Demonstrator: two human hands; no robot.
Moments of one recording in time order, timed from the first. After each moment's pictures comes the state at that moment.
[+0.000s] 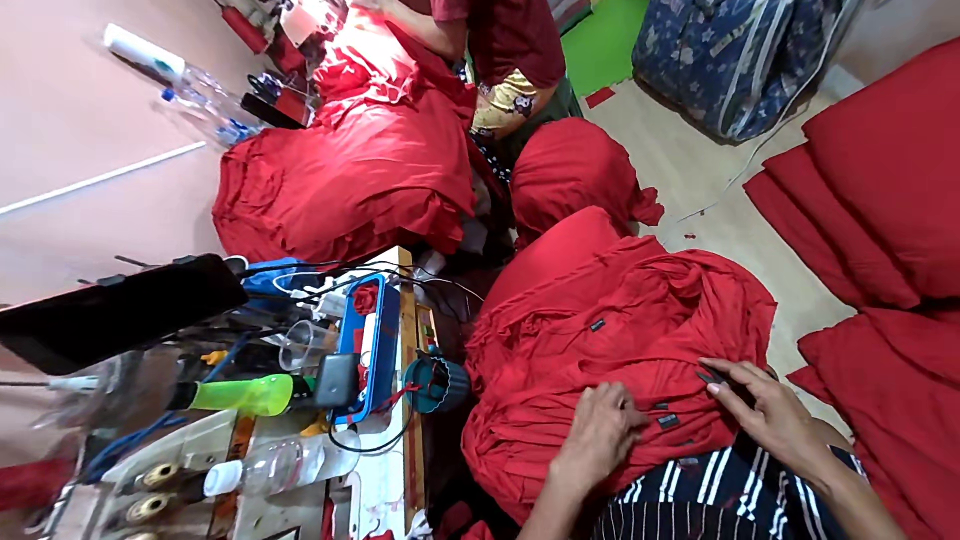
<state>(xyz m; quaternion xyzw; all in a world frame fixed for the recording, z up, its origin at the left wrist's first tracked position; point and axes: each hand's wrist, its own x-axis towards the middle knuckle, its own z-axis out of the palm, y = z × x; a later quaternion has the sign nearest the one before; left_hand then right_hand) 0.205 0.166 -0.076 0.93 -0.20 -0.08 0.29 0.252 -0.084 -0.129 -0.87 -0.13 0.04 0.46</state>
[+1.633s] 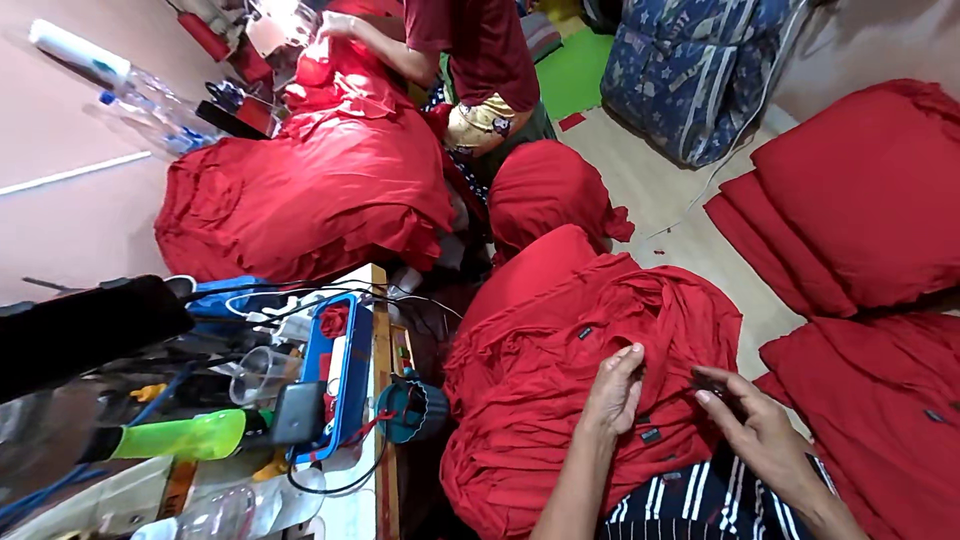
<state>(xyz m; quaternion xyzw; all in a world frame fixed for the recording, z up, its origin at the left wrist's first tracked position) 0.279 0.104 -0.074 0.46 0.20 -0.14 0.86 0.239 -0.071 -0.097 -0.83 -0.06 -0.02 0.55</state>
